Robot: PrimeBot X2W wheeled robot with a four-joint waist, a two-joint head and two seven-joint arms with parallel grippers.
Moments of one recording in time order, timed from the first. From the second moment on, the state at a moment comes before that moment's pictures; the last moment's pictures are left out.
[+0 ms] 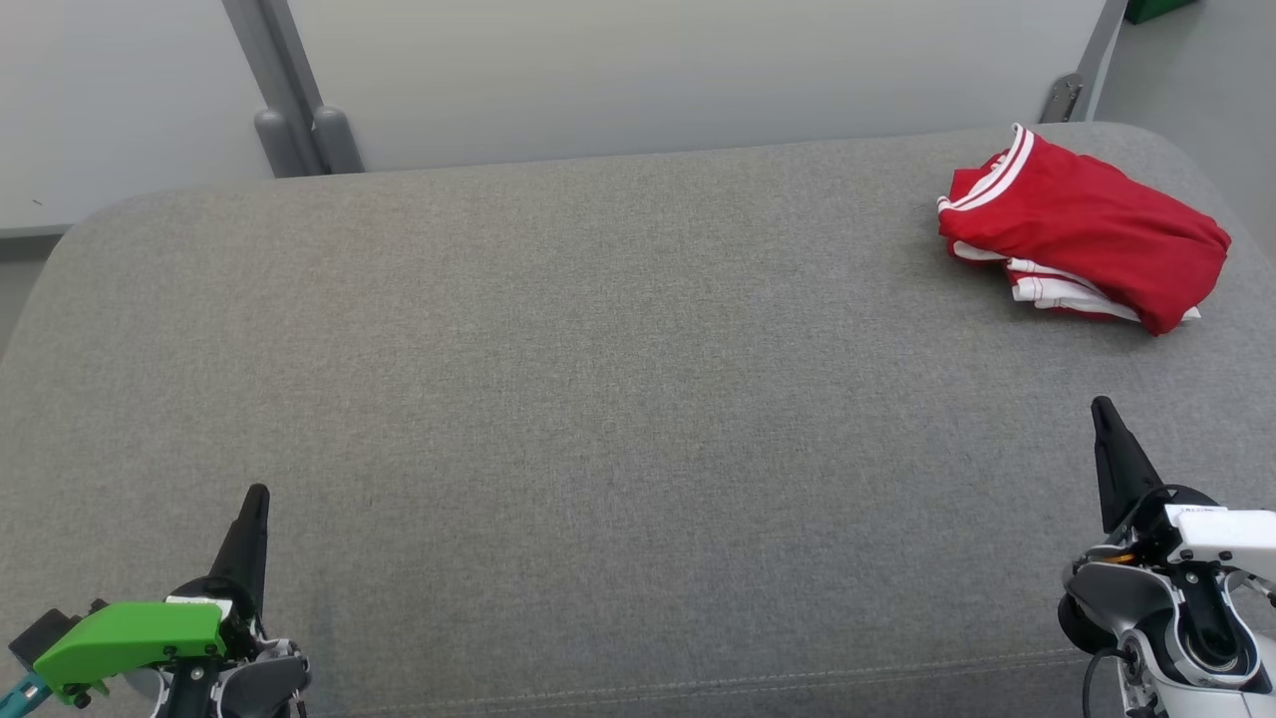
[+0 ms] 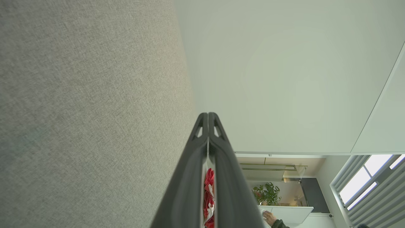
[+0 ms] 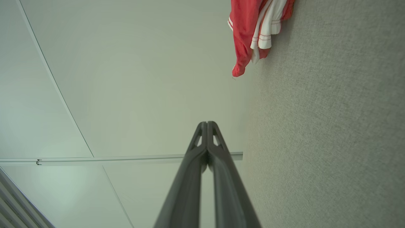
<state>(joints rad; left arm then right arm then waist) -0.06 0.07 0.03 0.28 -1.65 -0.12 0.07 -0.06 -0.06 -0.11 0.28 1.62 0.12 0.09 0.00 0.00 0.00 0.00</state>
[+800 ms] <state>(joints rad) -0.06 0.07 0.03 0.28 -1.65 -0.12 0.07 -0.06 -0.05 -0.11 0.28 1.62 0.12 0.09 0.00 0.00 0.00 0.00</state>
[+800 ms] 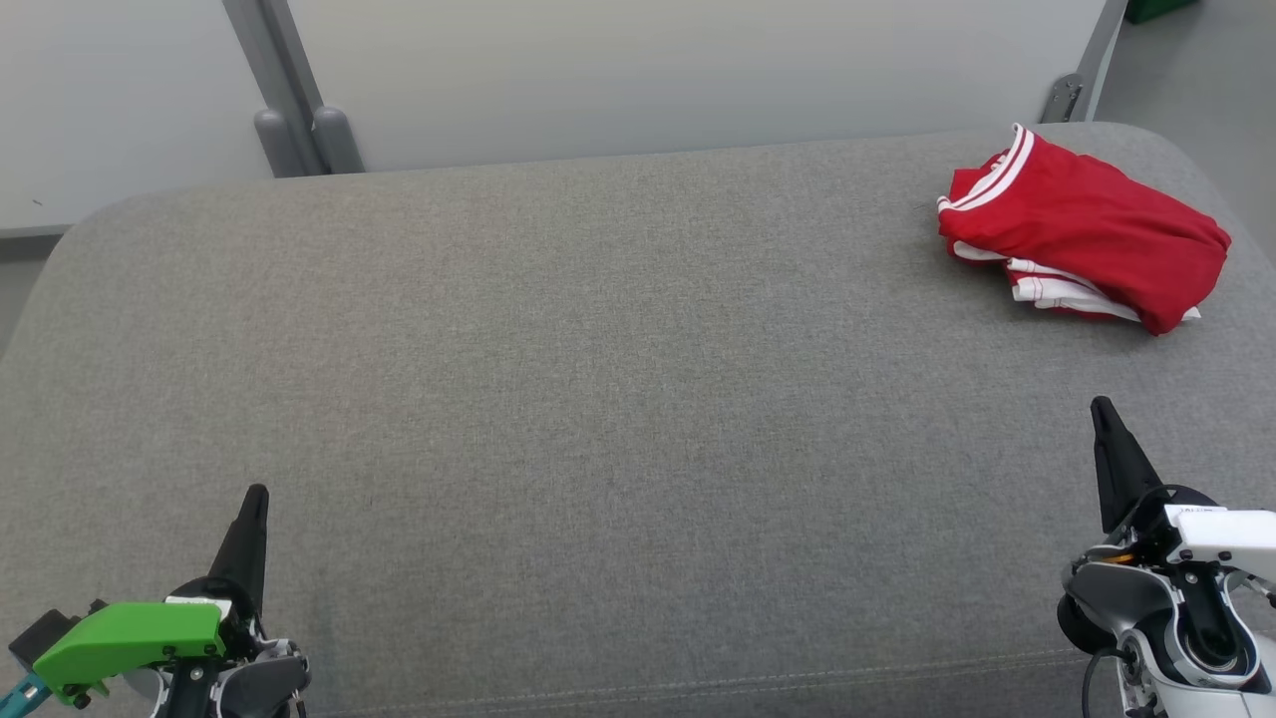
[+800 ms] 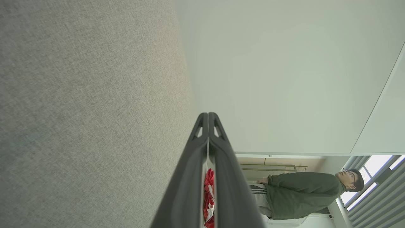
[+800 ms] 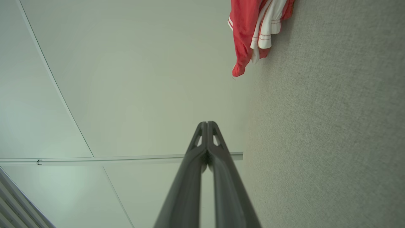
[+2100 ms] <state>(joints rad) -0.06 0.07 0.03 0.28 -1.65 -0.12 0.07 -0.06 -0.05 -0.11 0.28 1.62 0.12 0.09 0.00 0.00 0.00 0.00</state>
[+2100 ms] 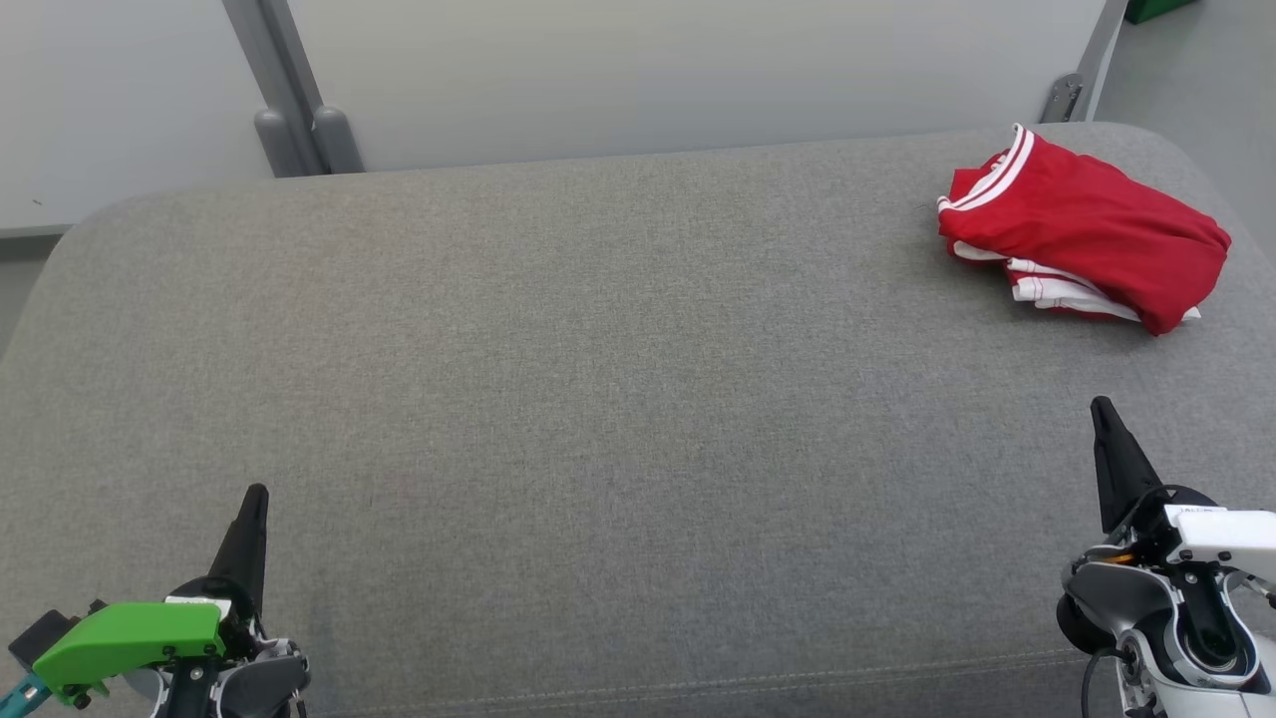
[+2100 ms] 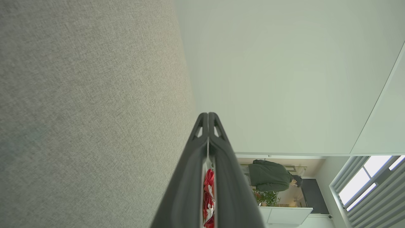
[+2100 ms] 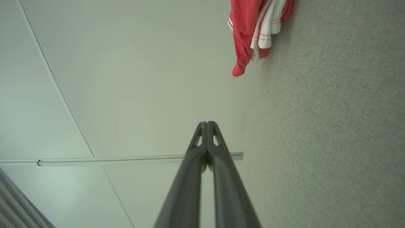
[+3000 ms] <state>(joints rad) -0.06 0.07 0.03 0.28 -1.65 -0.12 0.07 -0.06 -0.05 -0.12 0.28 1.62 0.12 0.09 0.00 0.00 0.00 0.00</state>
